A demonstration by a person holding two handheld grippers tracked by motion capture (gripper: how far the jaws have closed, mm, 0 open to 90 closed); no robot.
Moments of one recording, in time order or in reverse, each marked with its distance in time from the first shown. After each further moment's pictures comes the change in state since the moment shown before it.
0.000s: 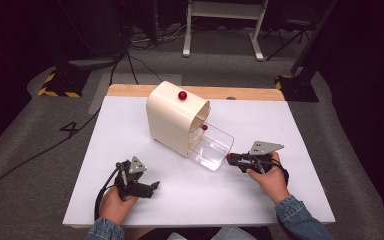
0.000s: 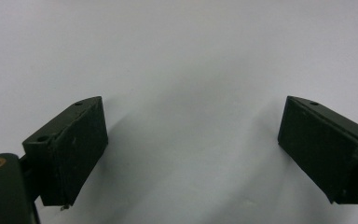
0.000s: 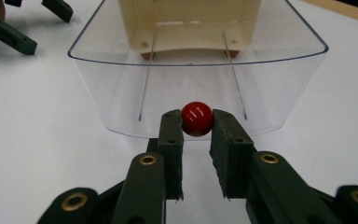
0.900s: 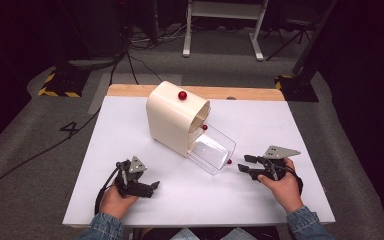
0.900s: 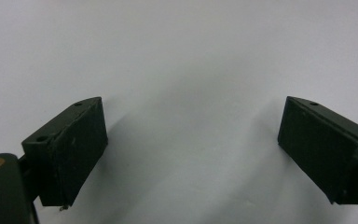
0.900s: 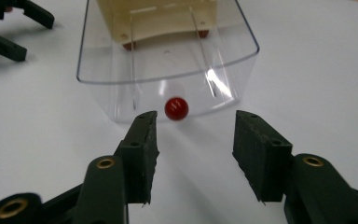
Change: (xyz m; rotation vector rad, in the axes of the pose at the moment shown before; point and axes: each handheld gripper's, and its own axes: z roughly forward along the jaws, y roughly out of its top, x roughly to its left) left arm 0.000 0.001 0.000 0.004 -0.005 -0.004; right arm 0.005 -0.008 -0.038 -0.003 -0.084 0.127
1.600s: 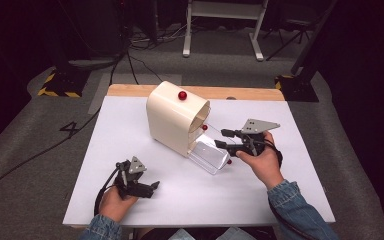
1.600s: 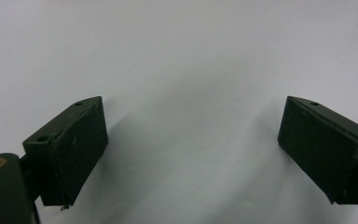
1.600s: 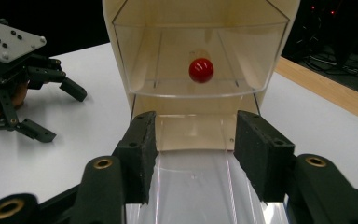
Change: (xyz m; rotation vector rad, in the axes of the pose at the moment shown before) left arm -0.001 -0.001 -0.001 -0.005 0.010 0.005; right arm 0.021 0.097 0.040 -0.103 0.078 -0.135
